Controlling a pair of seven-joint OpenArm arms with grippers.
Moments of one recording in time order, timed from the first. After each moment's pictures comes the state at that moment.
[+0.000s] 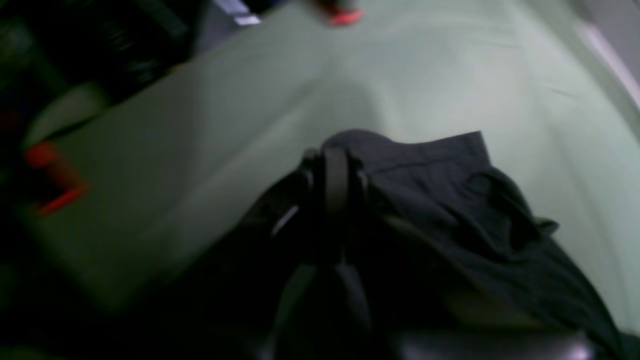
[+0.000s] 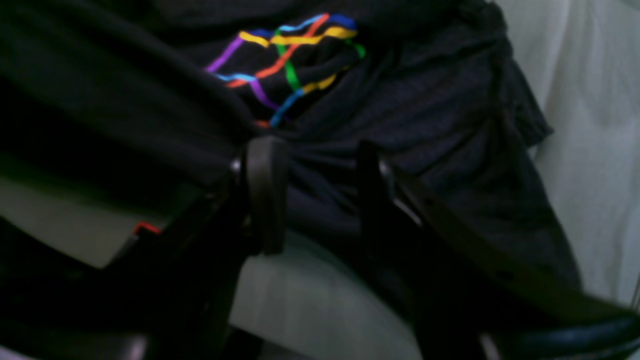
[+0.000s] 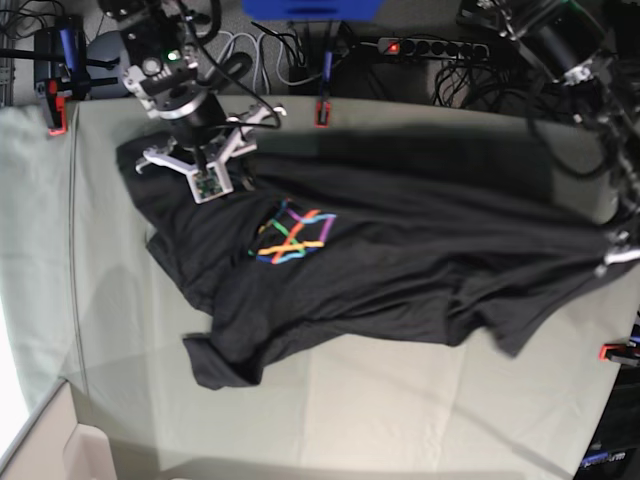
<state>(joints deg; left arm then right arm) -1.1 -5.7 -44.2 93.3 -17.6 0.3 40.2 -26.3 11.3 -15.3 106.5 -0.4 0.0 -25.8</state>
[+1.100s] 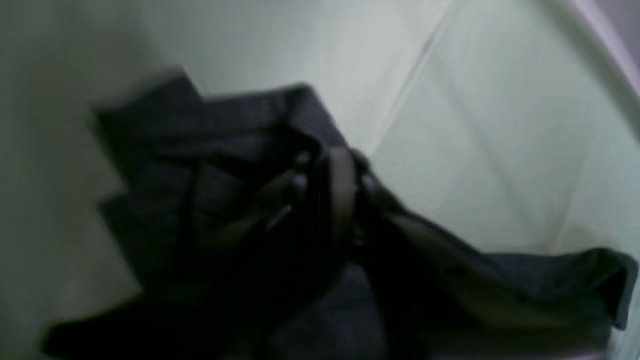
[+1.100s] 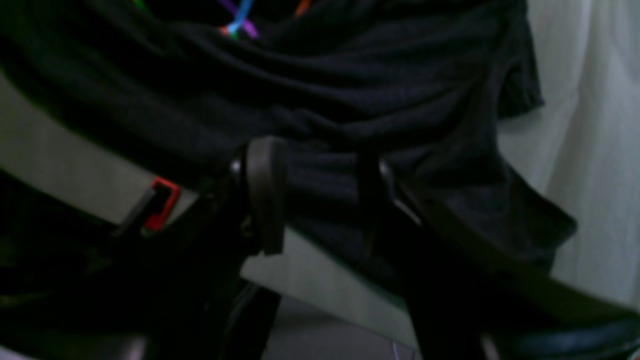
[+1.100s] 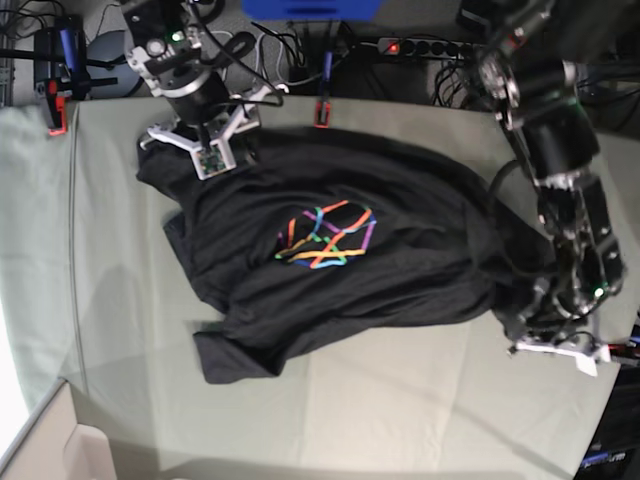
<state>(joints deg) -21.1 -7.3 -23.8 67.9 -17.5 1.1 44.3 -30.2 10.7 -15.3 106.4 -0.5 0.0 -25.9</state>
